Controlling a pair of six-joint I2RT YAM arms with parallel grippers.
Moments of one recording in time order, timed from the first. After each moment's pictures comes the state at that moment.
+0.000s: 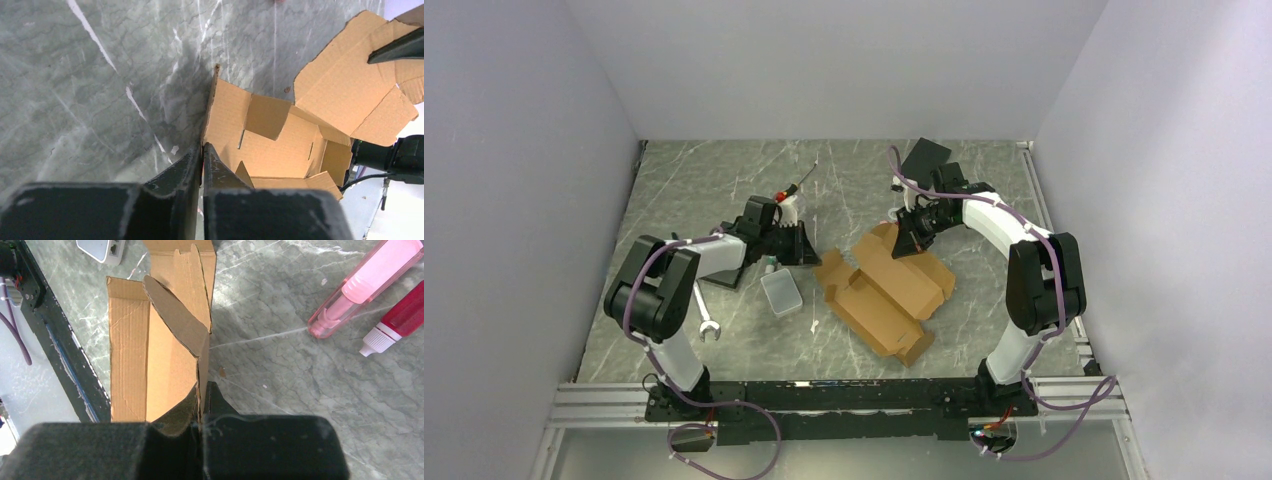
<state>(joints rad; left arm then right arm) -0.38 1.73 0.86 0.08 0.60 -0.41 0.24 1.73 1.23 -0.71 -0.76 -0.35</state>
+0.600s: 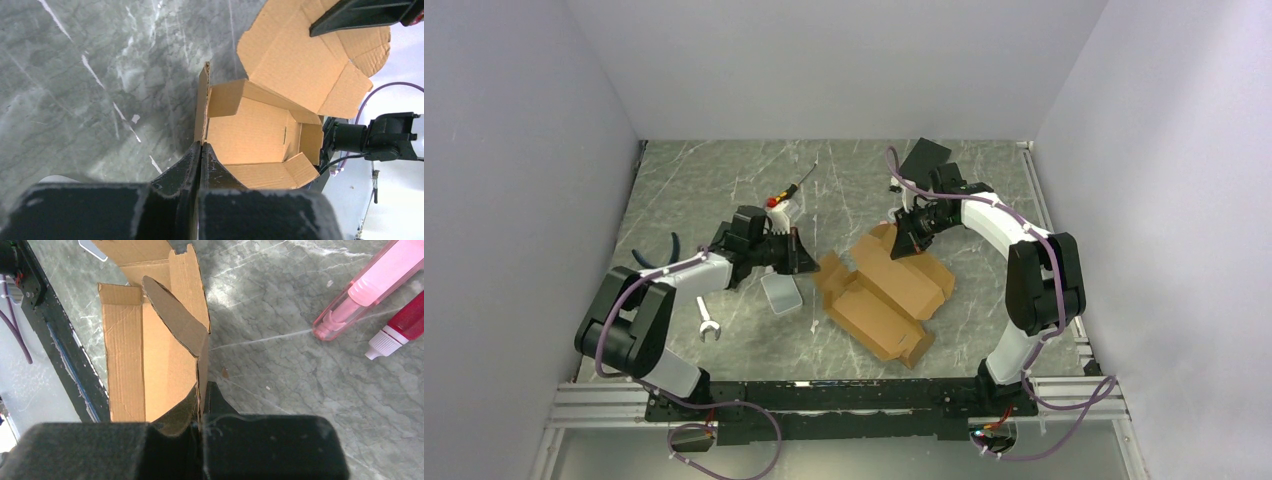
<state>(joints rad) -0.40 1.51 0.71 0.15 0.62 -0.47 0.25 1.73 1.23 -0.71 -0.76 -0.35</state>
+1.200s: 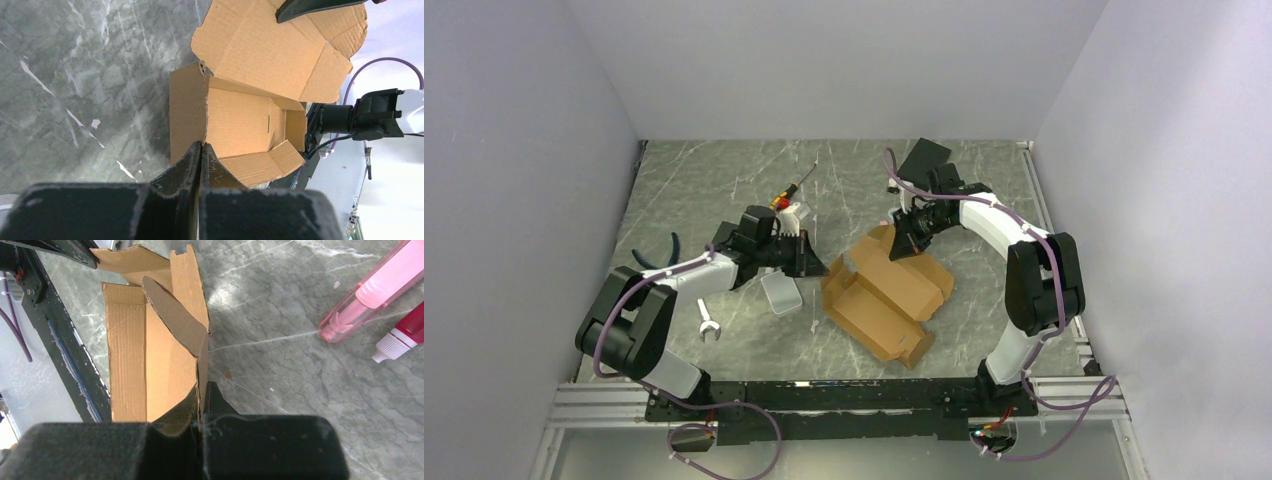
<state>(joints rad) -0.46 1.51 0.73 0.14 0.67 -0.46 0.26 1.73 1.23 -0.72 -0.76 -0.35</state>
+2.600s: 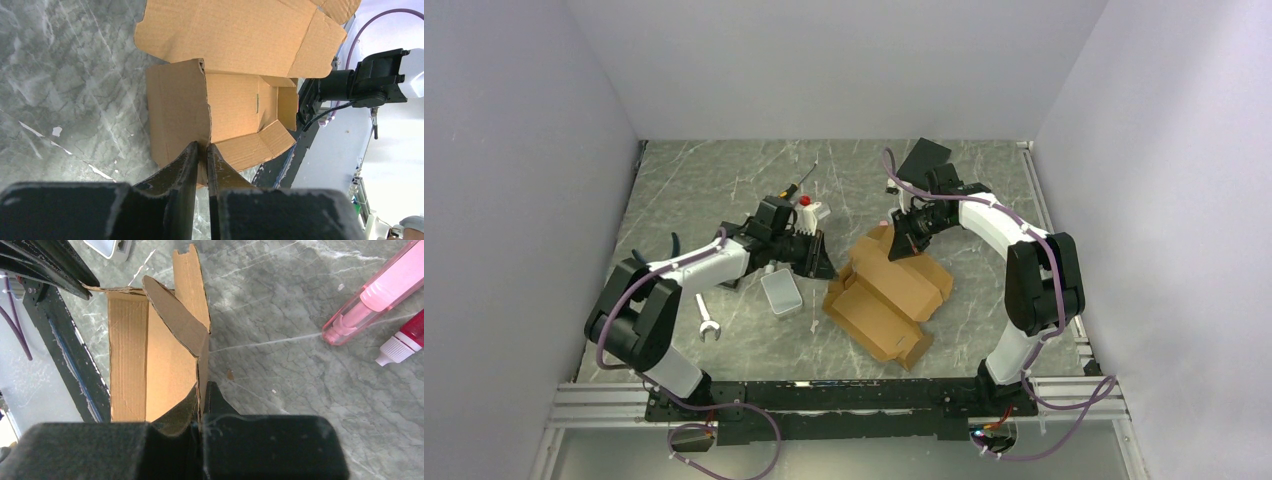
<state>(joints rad) -0.53 1.55 0.89 -0.10 0.71 -0.34 0.26 1.73 1.23 -0.72 -0.77 -0.35</state>
